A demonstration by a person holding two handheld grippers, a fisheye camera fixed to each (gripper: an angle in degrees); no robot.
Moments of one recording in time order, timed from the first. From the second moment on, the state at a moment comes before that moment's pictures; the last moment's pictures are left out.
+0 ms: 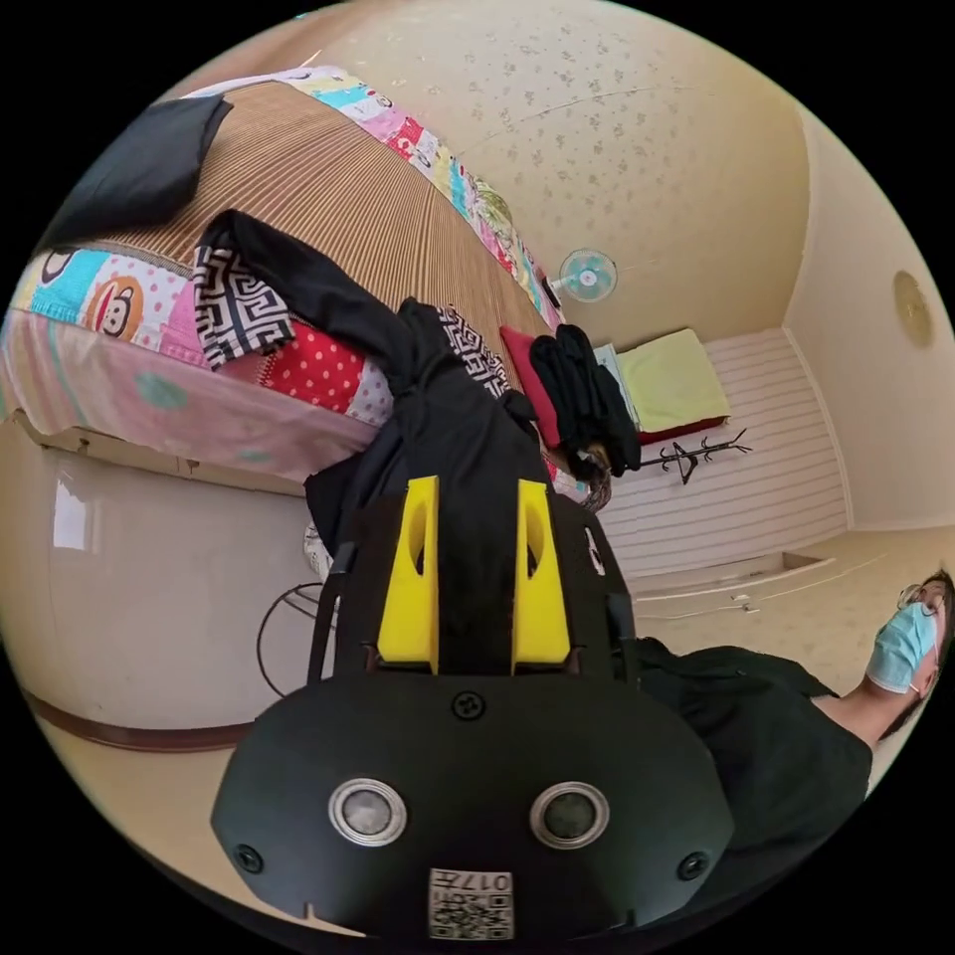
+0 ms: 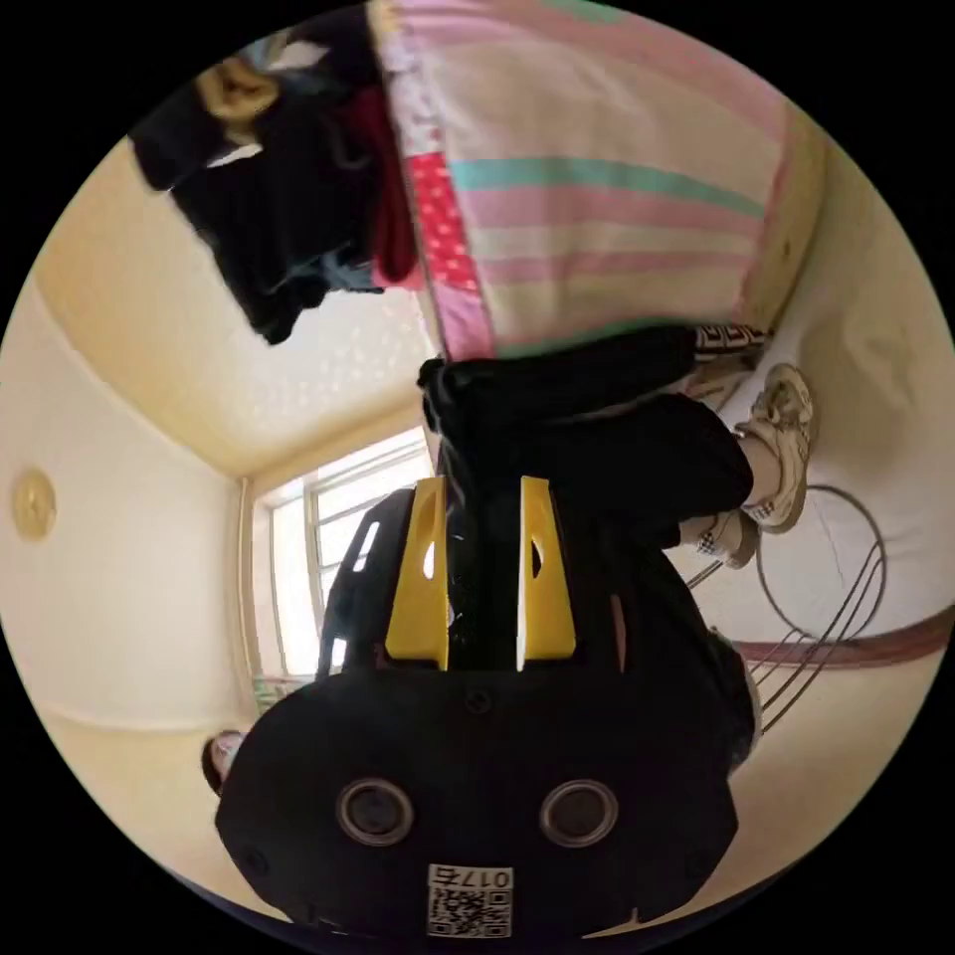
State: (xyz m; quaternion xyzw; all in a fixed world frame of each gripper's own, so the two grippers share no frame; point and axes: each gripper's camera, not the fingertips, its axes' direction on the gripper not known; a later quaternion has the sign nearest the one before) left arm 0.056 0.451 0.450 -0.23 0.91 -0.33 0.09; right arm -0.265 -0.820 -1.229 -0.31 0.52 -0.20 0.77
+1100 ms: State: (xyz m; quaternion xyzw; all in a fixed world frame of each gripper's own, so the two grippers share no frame) left arm 0.032 0.483 0.464 -0.22 0.89 -0.39 0.02; right arm -0.179 -0.880 -1.209 -0.23 0.42 -0.08 0.87
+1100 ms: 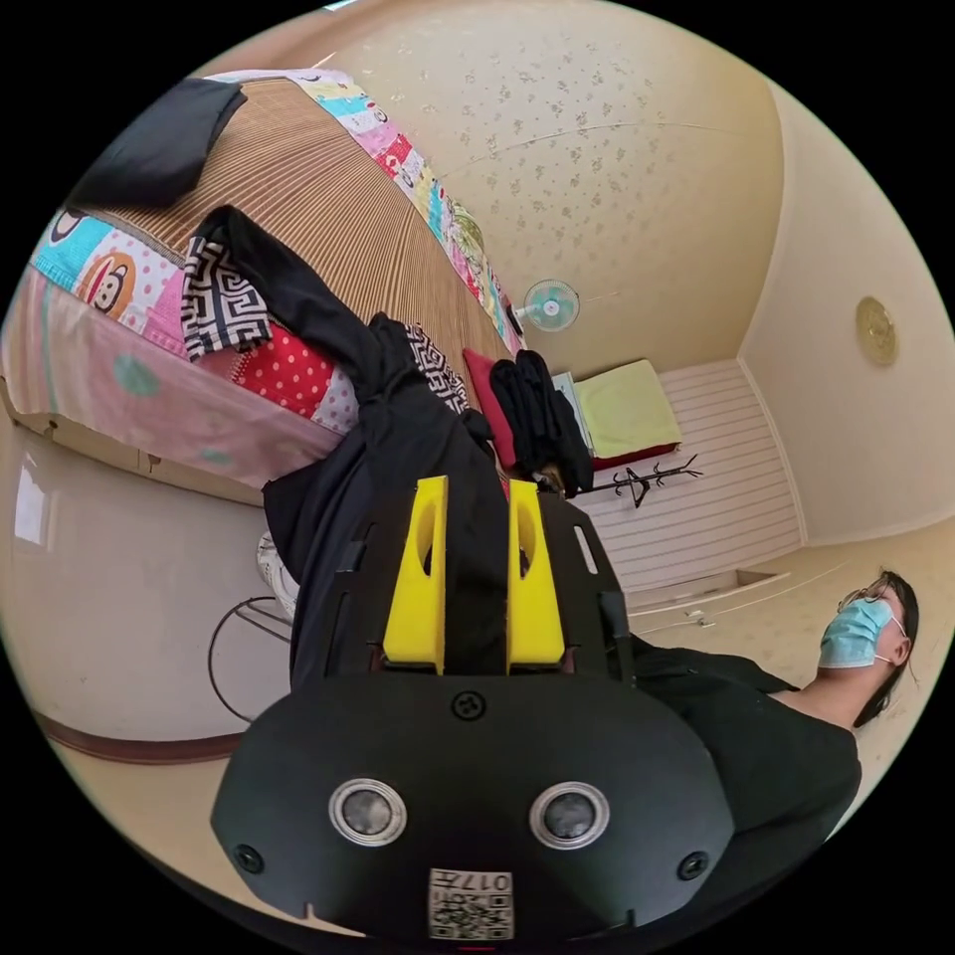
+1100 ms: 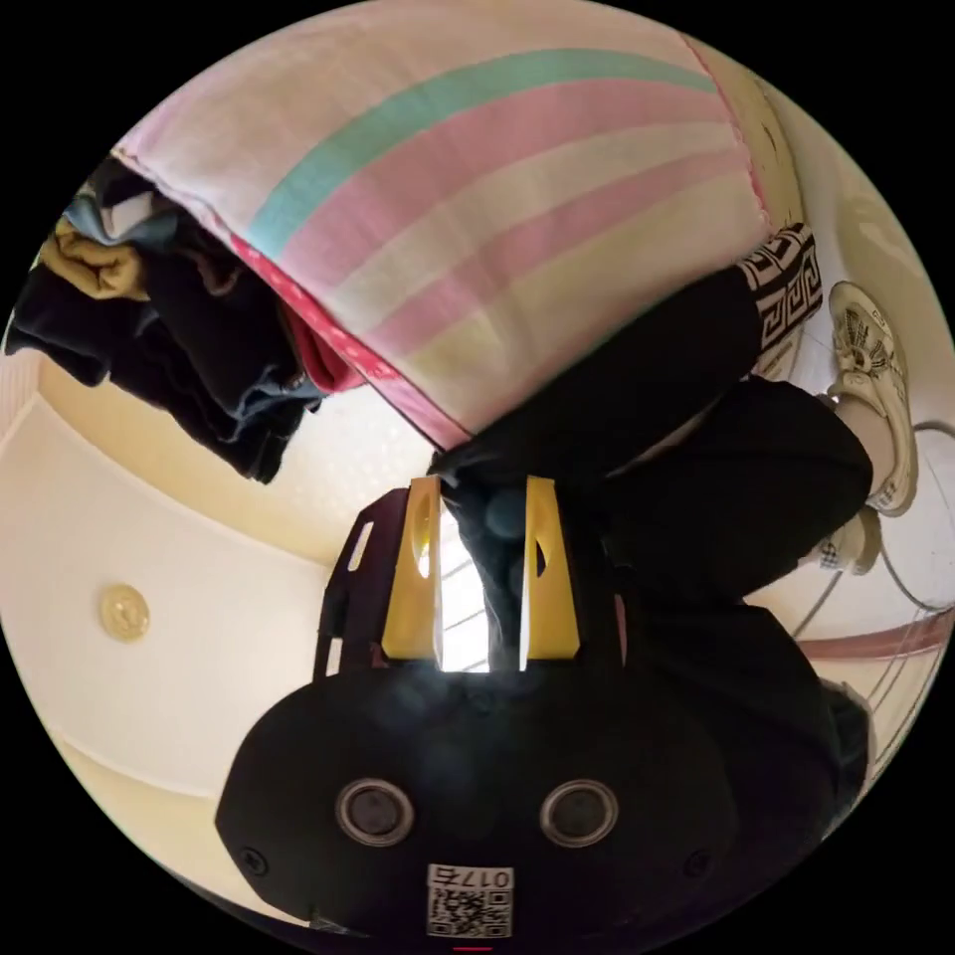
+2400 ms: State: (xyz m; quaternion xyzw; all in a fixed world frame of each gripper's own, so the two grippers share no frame) left arm 0.051 0.487 0.475 -0.26 0.87 -0.43 0.01; right arm -0.200 -0.969 -1.361 -0.09 0.45 0.04 0.89
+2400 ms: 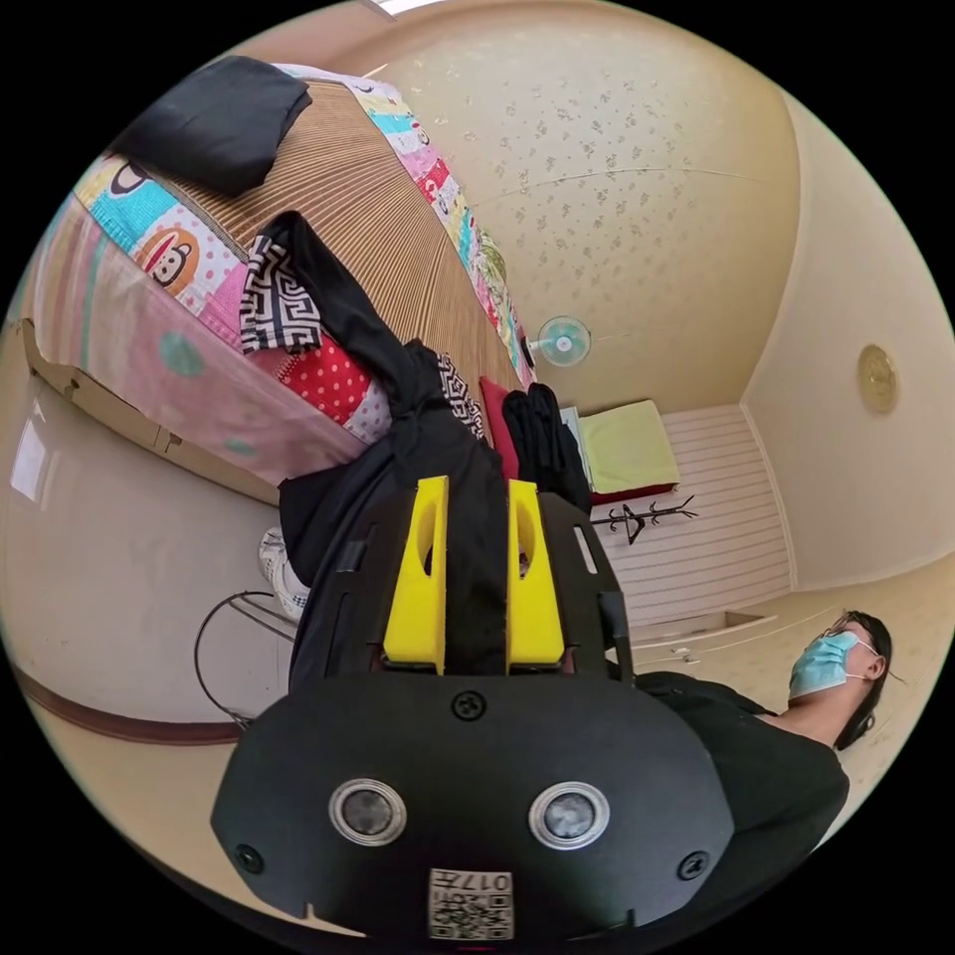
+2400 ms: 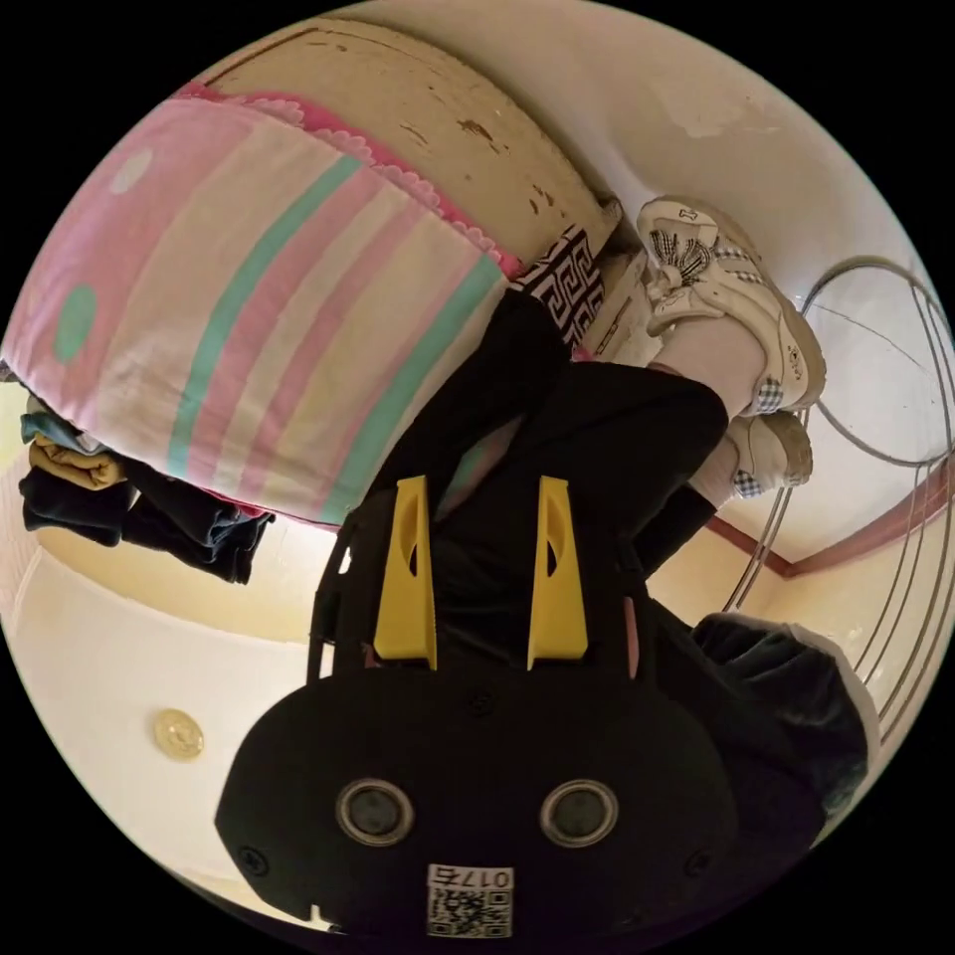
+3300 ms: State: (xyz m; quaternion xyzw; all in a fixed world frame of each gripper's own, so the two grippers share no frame) left arm 0.060 0.477 0.473 -0.28 0.86 -0.44 -0.01; right arm -0.280 -0.969 -1.270 -0.14 0.53 -0.09 0.83
